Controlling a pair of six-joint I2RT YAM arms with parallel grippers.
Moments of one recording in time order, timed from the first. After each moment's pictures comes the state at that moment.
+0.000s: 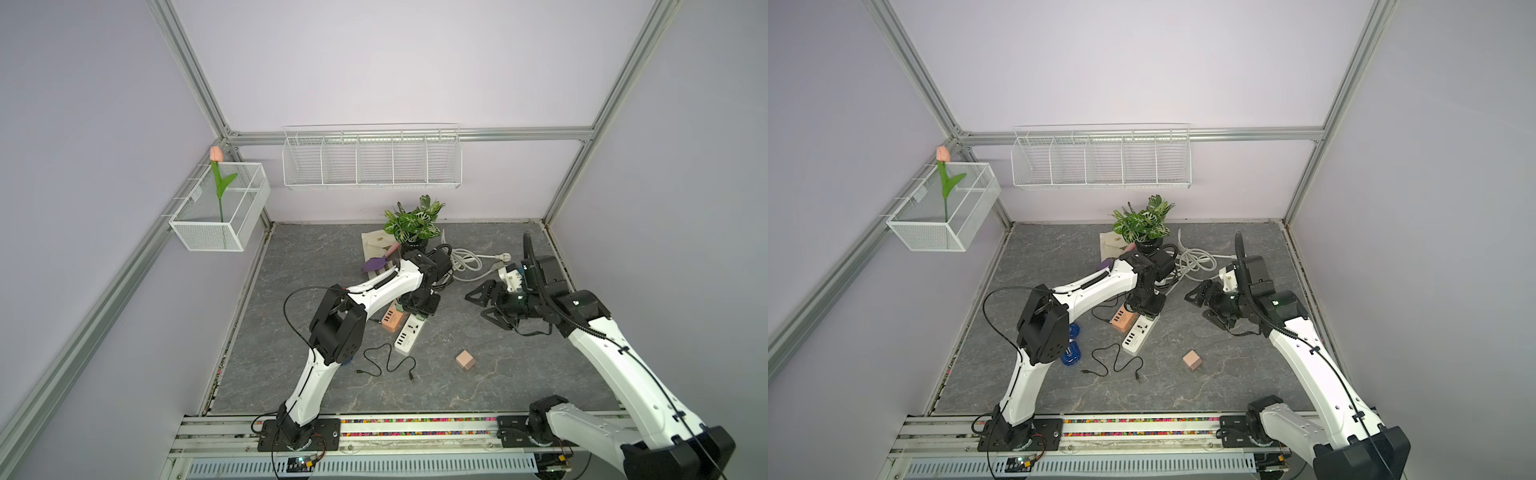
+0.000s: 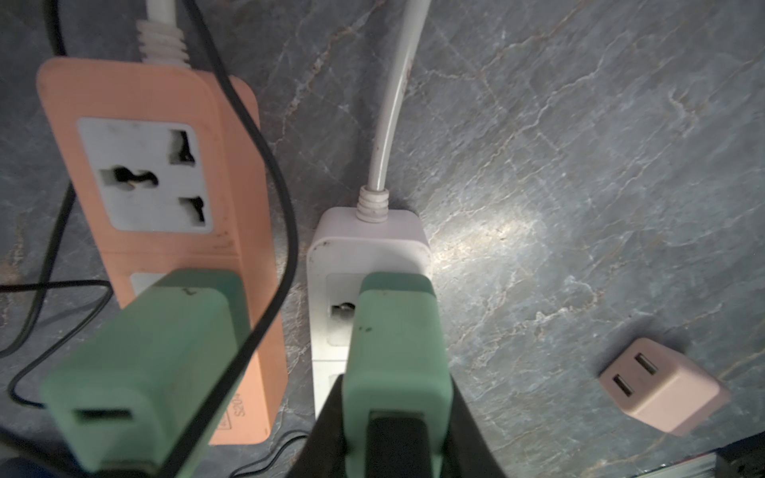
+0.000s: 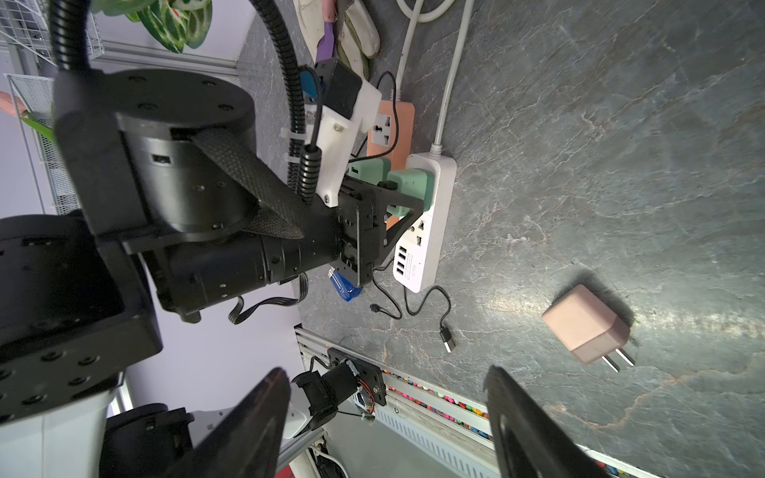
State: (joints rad) left arm -0.88 2.19 1.92 -1.21 0.04 -0.37; right arm 0.32 1.07 1.05 -0.88 -0.51 0.89
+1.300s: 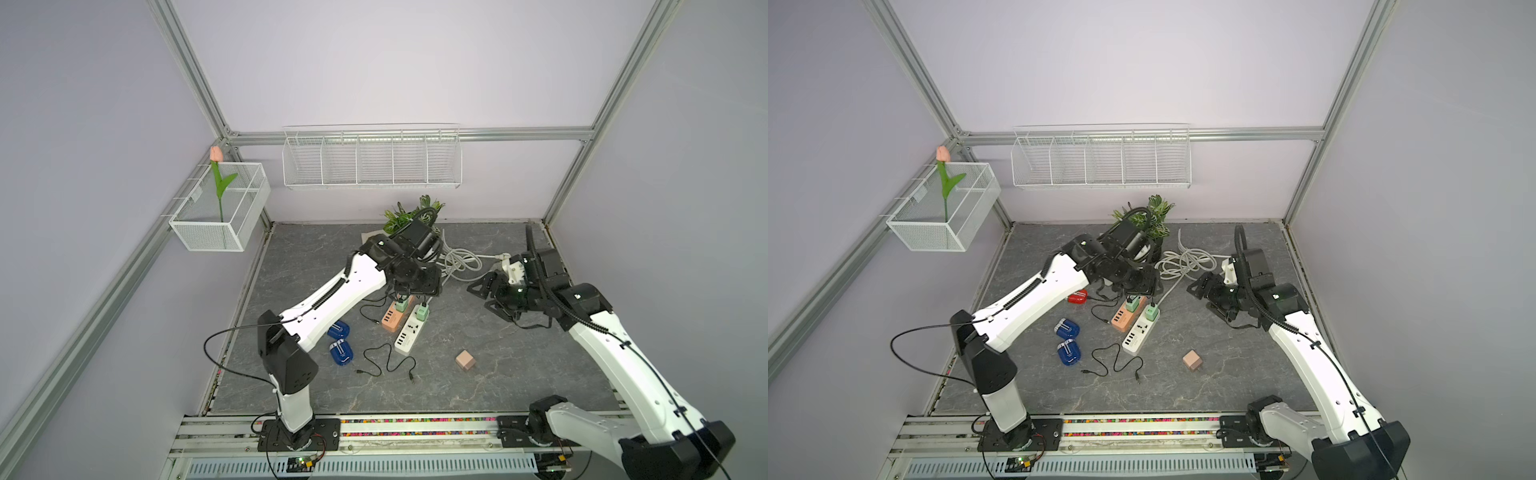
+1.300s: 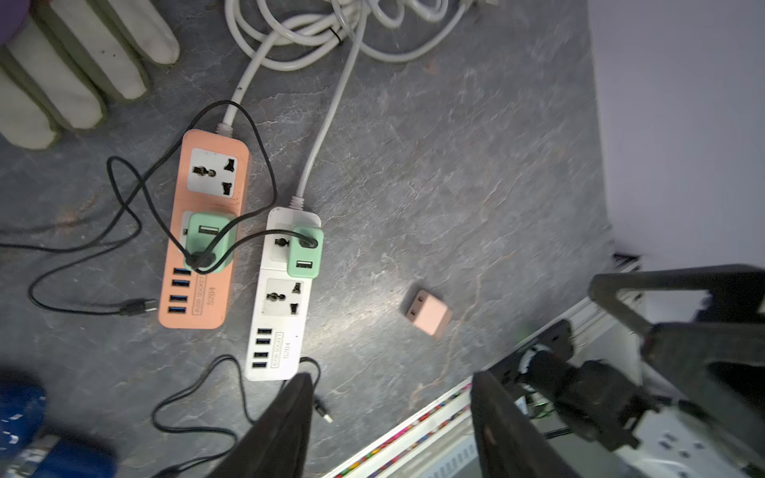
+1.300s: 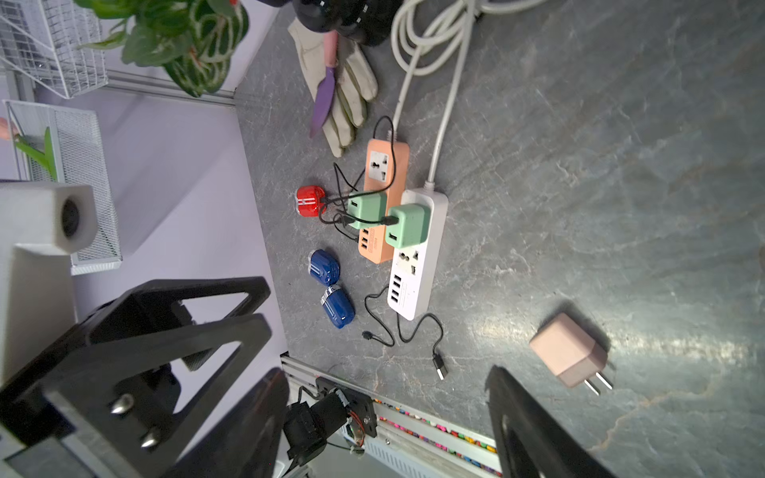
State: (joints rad) left arm -0.83 1.73 1.81 -1.08 0.19 -0.66; right arm 0.36 1.13 1.18 -0.90 -0.38 0.86
